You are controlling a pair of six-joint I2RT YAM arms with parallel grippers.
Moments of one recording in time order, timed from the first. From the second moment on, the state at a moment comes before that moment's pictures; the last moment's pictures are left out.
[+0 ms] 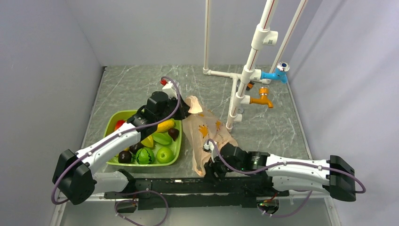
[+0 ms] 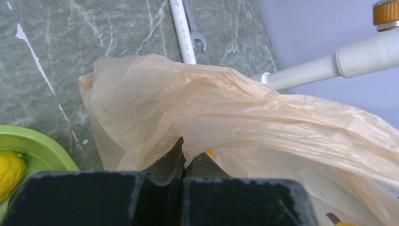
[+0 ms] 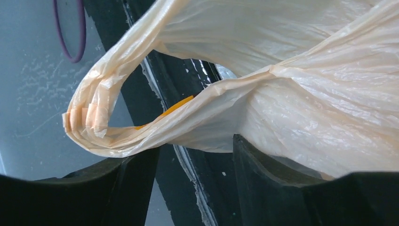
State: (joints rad) left arm -0.66 1.23 0.90 -0.03 0.14 -0.65; right arm 1.23 0.93 0.42 -0.15 -0.22 0.42
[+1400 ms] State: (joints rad) left arm -0.63 1.20 0.92 -0.03 0.21 -0.65; right arm 1.23 0.94 0.33 -0.09 0.06 0.48
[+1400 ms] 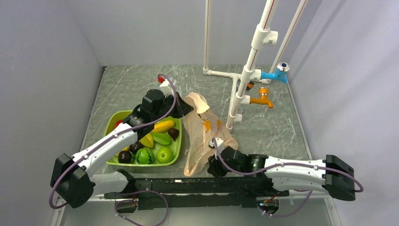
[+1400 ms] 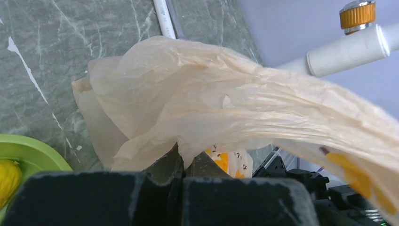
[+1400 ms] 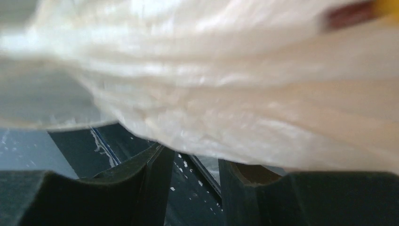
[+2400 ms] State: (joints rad) left arm -0.65 1.06 0.74 0.02 0.23 -0.71; right arm 1.18 1.18 0.87 -0.39 0.48 0.57
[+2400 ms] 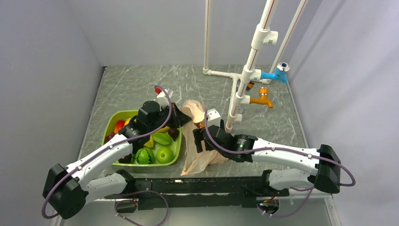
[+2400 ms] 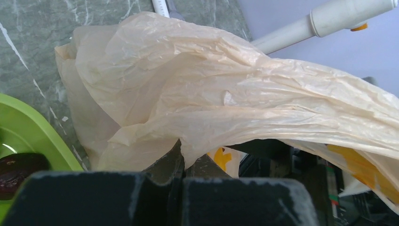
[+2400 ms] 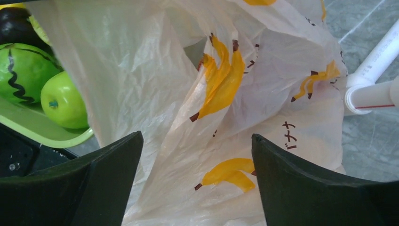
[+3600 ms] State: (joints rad) left arm -0.65 1.24 1.13 -0.21 0.19 -0.58; right arm 1.07 0.60 0.86 -0.44 0.75 0.39
